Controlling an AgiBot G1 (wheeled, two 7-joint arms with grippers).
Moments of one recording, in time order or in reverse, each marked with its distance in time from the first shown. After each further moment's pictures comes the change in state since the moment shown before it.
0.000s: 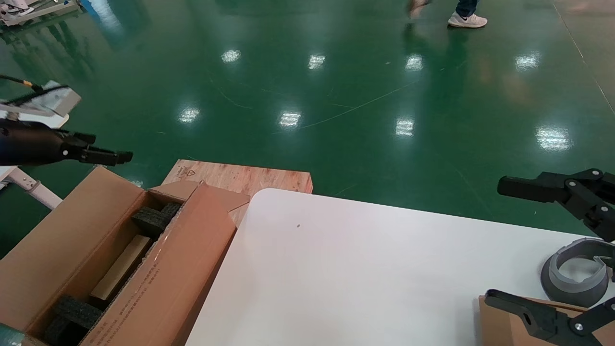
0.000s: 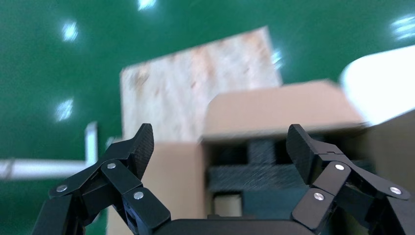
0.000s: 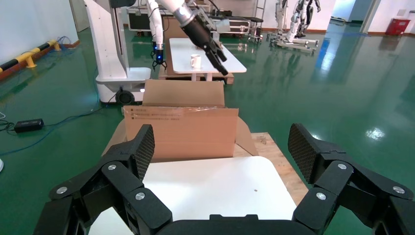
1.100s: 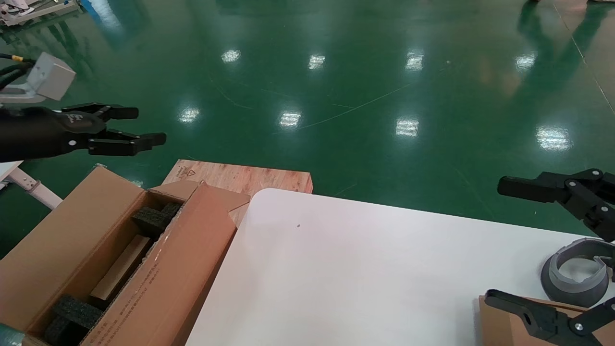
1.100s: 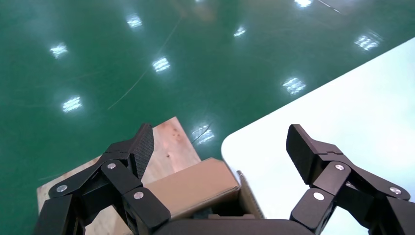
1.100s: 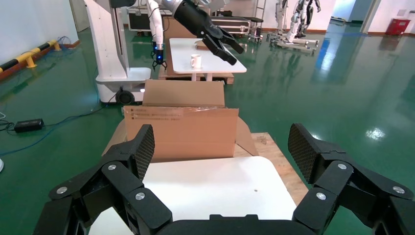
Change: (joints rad) left arm 0.111 -0.124 -0.211 -0.179 -0.311 0.200 0.265; right arm 0.000 0.000 0.000 0.000 0.000 0.000 0.000
